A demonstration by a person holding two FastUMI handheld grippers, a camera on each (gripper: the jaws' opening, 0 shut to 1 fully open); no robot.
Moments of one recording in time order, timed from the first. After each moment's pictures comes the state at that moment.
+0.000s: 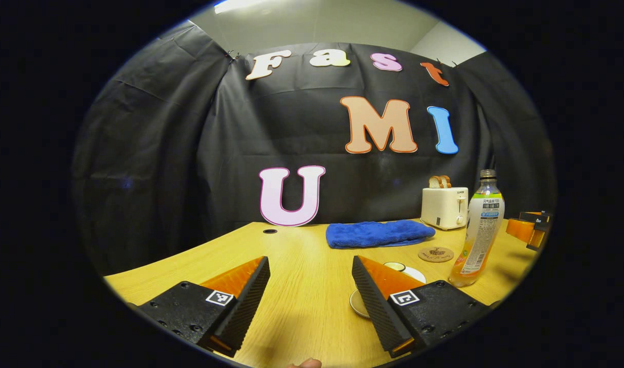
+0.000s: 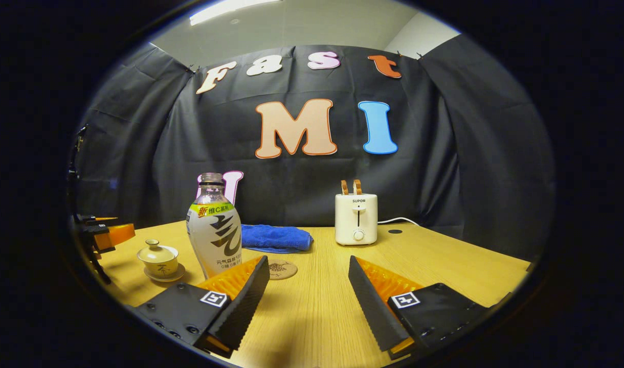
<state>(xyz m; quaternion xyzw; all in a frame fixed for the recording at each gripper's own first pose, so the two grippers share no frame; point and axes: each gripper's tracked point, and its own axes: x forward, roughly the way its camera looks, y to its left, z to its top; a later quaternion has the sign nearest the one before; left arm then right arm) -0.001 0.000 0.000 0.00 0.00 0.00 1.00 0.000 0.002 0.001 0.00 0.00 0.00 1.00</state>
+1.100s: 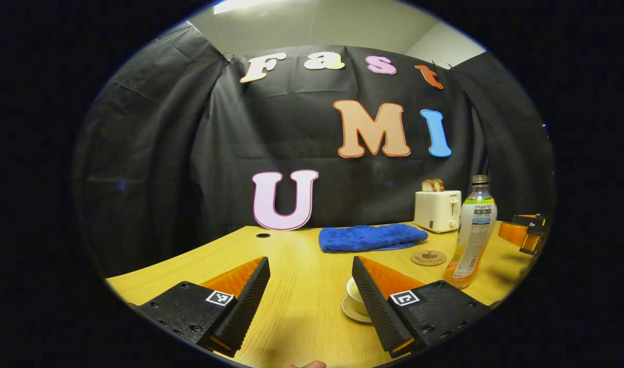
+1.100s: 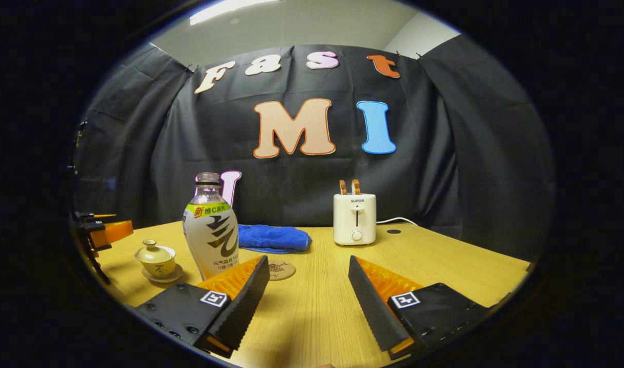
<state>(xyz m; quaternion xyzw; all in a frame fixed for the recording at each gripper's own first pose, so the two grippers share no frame) 0.000 -0.020 0.014 0.01 -0.01 -0.03 1.00 0.002 0.003 0.000 0.00 0.00 -0.01 1.00</state>
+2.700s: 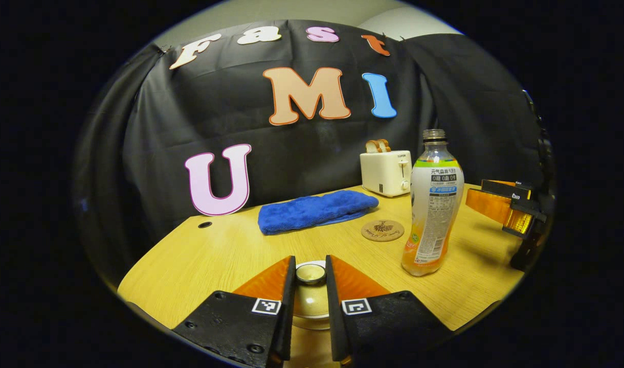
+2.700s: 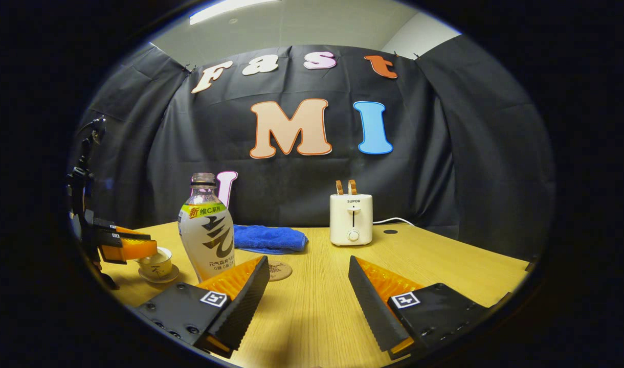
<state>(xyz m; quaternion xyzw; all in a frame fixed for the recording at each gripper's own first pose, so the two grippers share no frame) 0.020 -0.104 -0.024 0.07 0.09 -0.17 0.98 0.002 -0.001 0.001 0.00 0.00 -0.02 1.00</state>
